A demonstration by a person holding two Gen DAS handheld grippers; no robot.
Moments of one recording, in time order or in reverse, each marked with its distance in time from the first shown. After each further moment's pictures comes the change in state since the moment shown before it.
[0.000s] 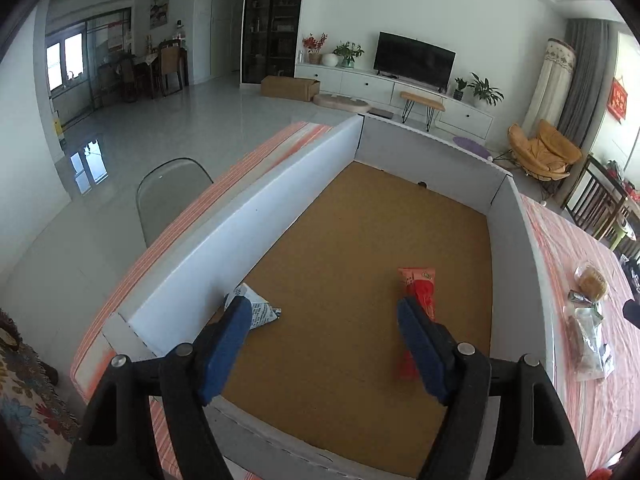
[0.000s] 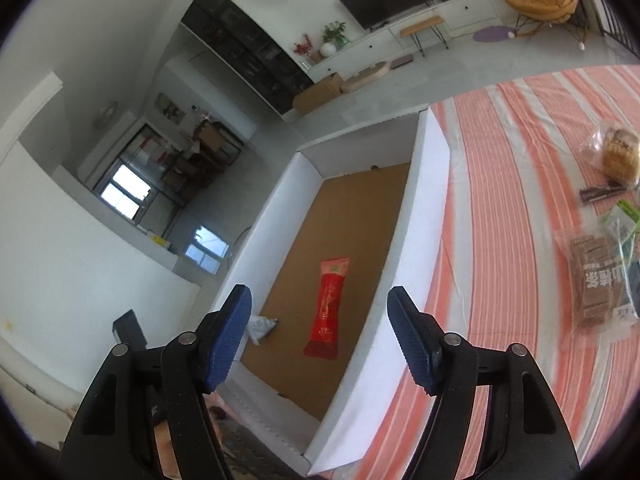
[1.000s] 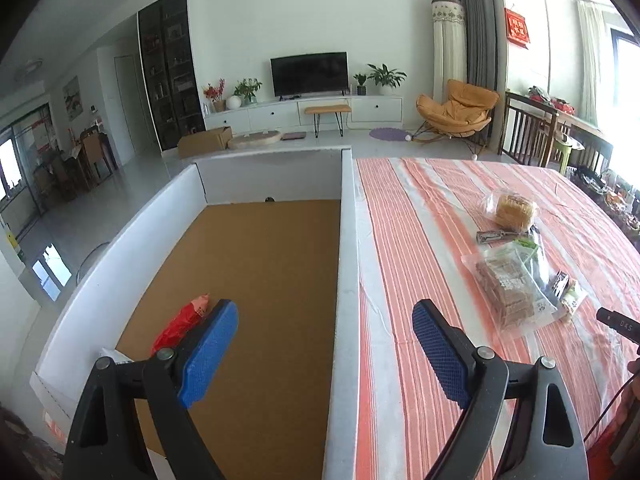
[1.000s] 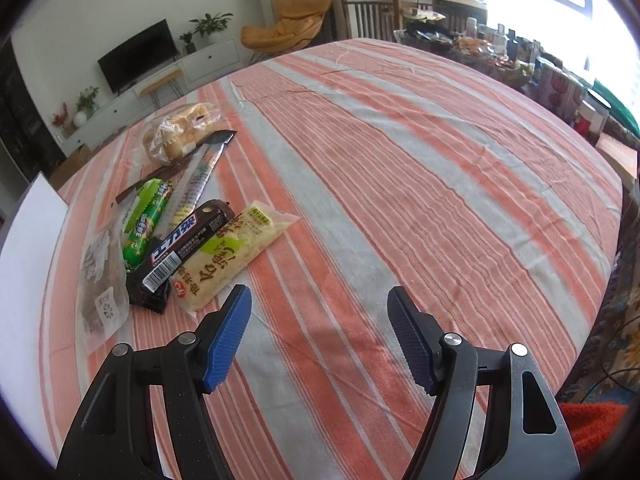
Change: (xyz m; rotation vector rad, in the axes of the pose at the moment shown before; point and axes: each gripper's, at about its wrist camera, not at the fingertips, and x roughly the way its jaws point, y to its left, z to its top) left arm -0.057 -0.187 -0.043 0.328 -0.170 -0.129; right arm -0.142 -0.257 -0.098 0.321 -0.217 -0.827
